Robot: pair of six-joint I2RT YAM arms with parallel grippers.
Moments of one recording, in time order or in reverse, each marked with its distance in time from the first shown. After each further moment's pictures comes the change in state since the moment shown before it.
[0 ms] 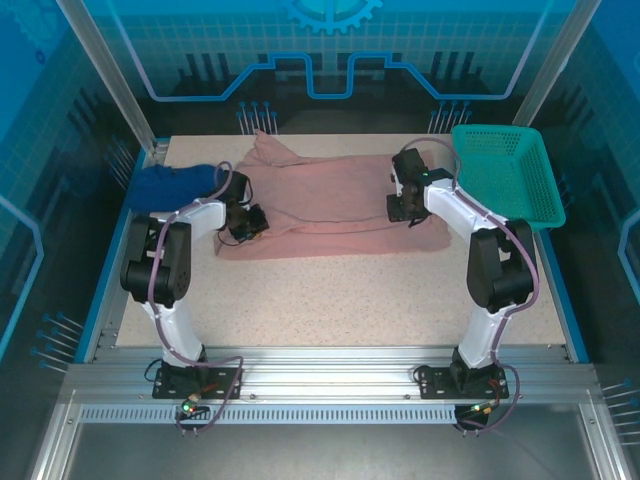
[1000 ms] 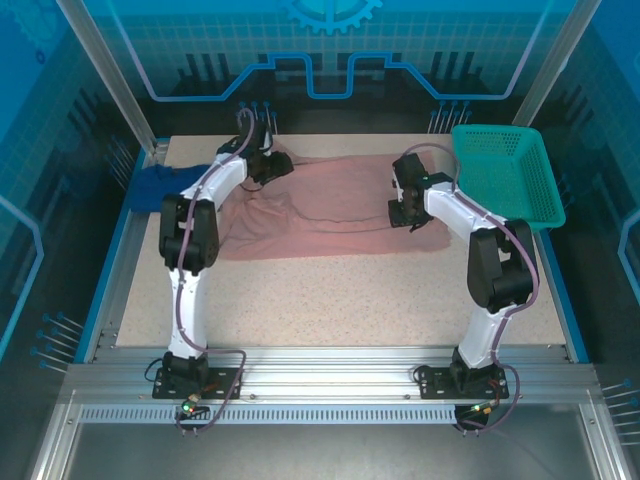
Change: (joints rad) left arm -0.037 0.332 0.678 -0.137 -0.047 0.119; right arm -0.005 -0.002 -0.044 0.006 0.005 0.000
